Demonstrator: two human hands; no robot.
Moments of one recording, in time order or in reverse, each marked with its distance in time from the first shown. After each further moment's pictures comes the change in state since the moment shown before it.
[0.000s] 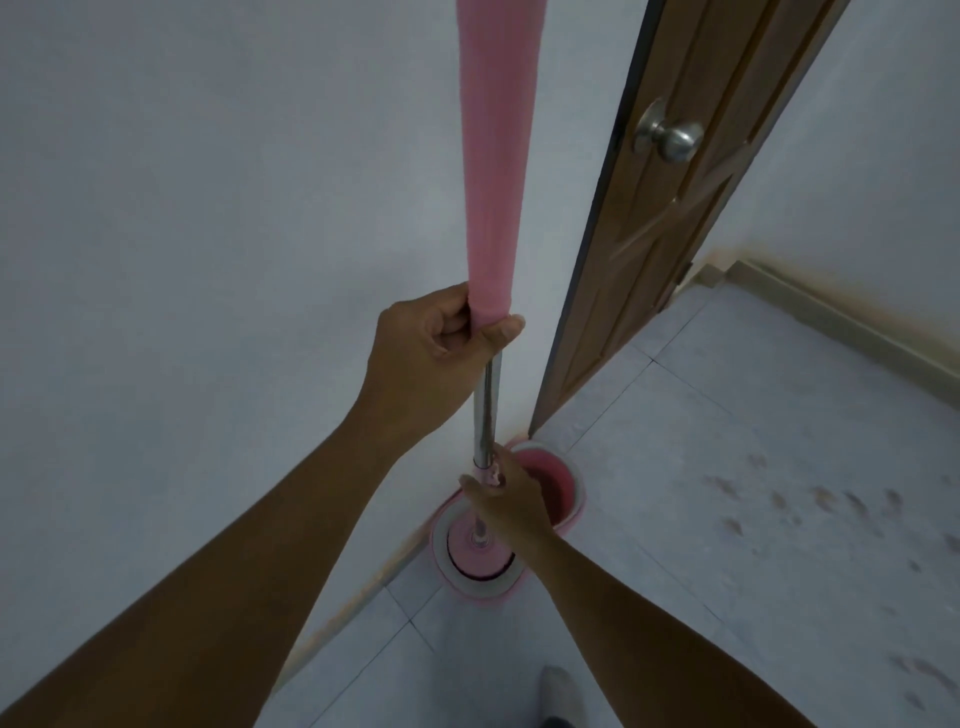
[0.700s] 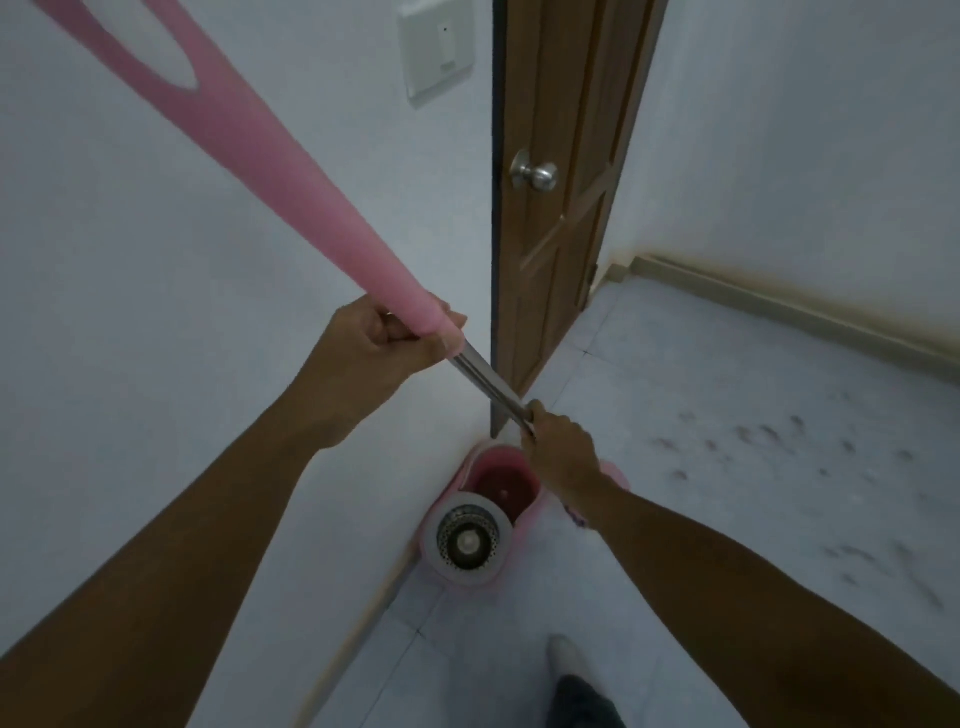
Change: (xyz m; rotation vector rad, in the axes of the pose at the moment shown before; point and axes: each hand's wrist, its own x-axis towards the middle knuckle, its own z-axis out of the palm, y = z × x) left_hand -0.035 0.094 -0.082 -0.220 -0.356 -0.092; right_hand -0.077 -0.061 -0.093 -0.804 0.465 -0.354
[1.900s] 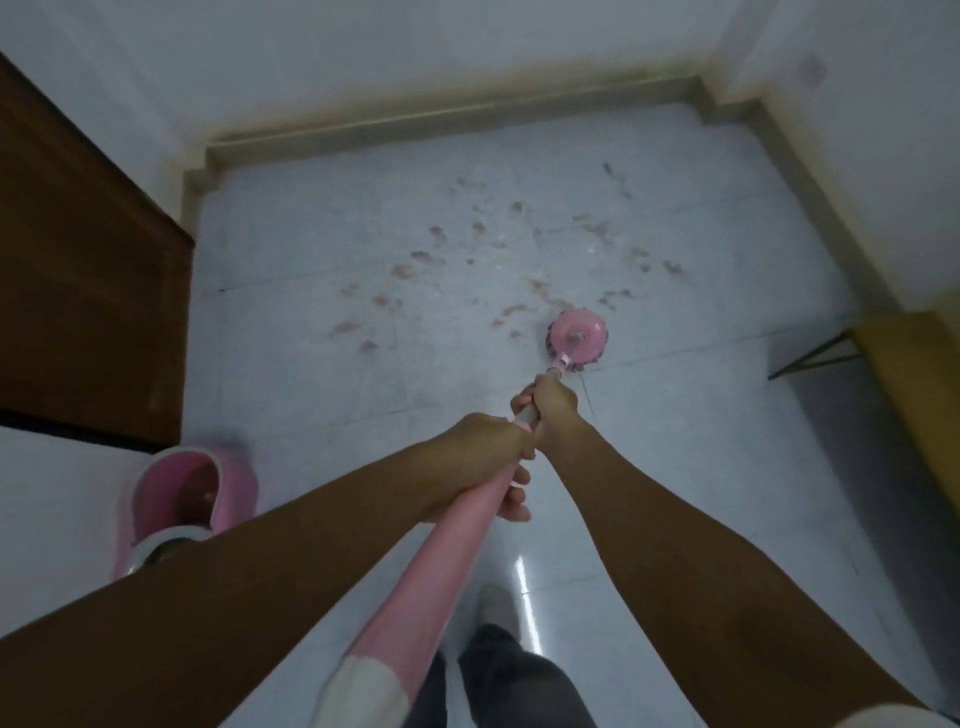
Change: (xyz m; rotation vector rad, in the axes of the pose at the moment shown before) left_hand -0.173 0.027 0.685 0.215 -1.028 -0.993; right_hand -0.408 0.484 -0.151 1.837 0.875 1.507
